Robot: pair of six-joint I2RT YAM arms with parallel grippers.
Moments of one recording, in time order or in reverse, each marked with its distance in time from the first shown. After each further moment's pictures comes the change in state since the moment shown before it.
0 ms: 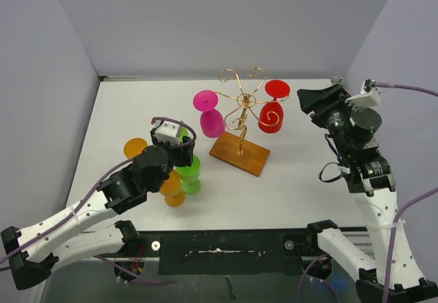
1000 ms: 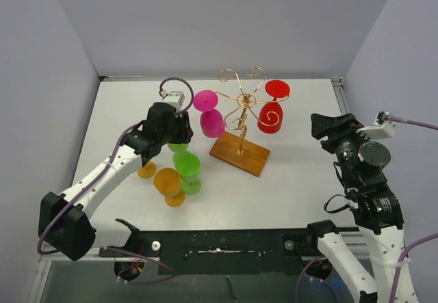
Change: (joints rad) left arm 0.524 0.436 0.196 -0.152 0.585 -0.161; right arm 0.000 -0.291 -0.162 -0.121 0.134 -0.053
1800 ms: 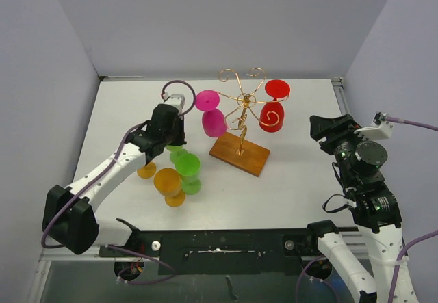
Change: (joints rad) left arm 0.000 0.062 -0.011 -0.012 -0.072 0.021; right arm 0.000 0.000 -0.025 -0.014 0.011 0.009
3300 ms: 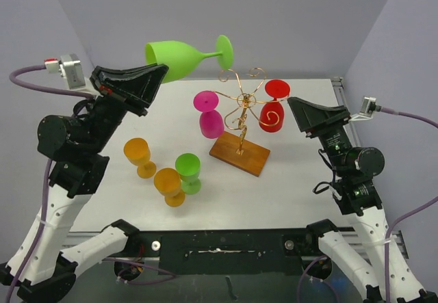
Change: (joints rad) left arm 0.000 -0.426 0.341 0.502 0.324 -0.180; right arm 0.084 0.059 -0.156 0.768 -0.368 0.264
